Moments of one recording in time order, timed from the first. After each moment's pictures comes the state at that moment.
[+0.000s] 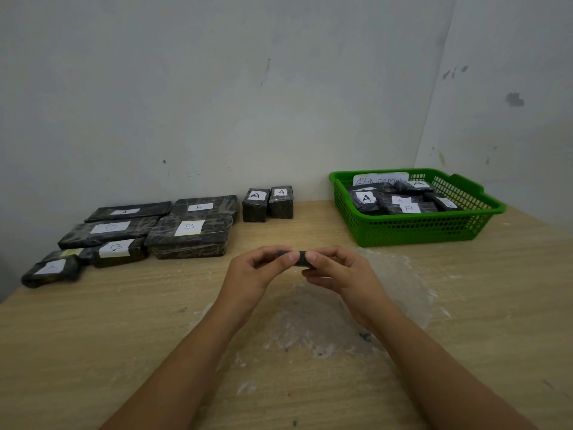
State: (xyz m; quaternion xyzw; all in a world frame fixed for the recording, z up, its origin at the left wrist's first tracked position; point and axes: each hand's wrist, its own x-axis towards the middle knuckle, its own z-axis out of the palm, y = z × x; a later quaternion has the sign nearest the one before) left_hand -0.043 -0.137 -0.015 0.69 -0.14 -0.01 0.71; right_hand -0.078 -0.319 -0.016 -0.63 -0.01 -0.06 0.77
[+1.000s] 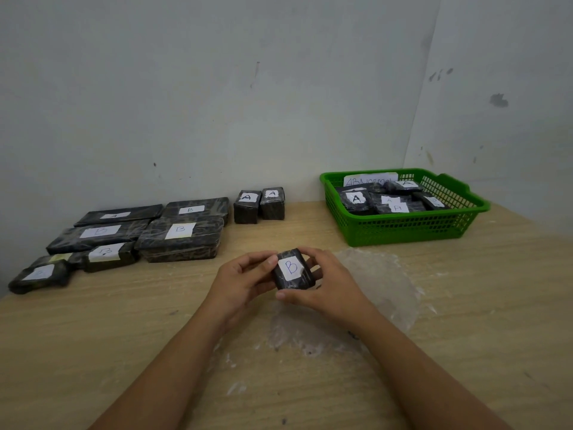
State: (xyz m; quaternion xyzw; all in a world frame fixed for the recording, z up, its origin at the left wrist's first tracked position) left_hand -0.034 -0.135 -0.025 0.59 -0.07 -0.10 0.79; right_hand -0.081 -0.320 -0.031 -0.86 -0.06 -0.12 0.50
